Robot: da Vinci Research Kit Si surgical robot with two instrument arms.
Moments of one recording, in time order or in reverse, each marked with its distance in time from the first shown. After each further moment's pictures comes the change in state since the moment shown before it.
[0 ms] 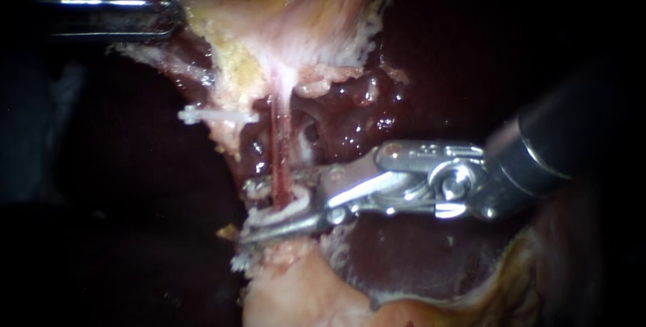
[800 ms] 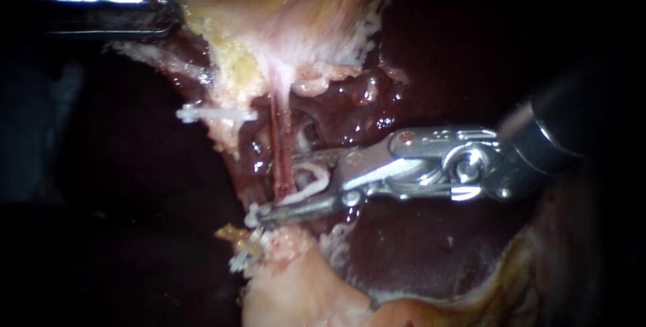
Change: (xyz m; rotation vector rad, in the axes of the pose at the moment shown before) right arm -0.001 0.003 -0.002 -0.178 -0.049 0.008; left arm 0.000 0.000 0.000 -0.005 -0.002 -0.002
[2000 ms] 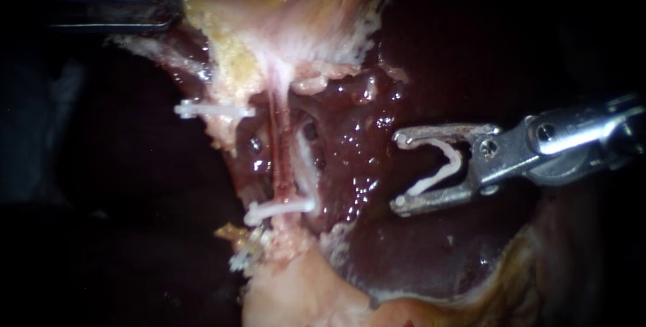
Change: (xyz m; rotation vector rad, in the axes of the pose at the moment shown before) right arm 0.000 -0.004 -0.015 -0.189 -0.196 -0.389; left arm 0.001 0.000 -0.001 -0.008 -0.005 -0.009
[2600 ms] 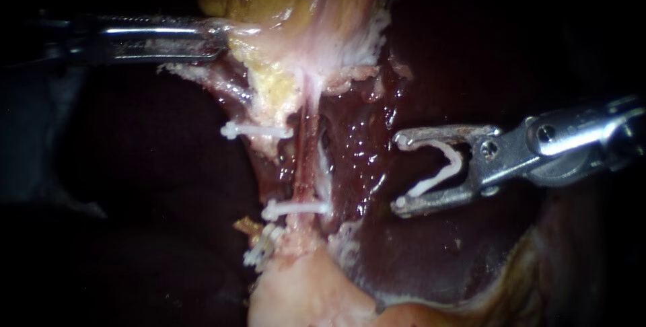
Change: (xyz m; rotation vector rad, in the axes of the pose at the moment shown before) right arm -0.001 0.000 0.000 0.003 -0.007 -0.004; left arm -0.007 -0.005 0.007 0.019 -0.054 0.040
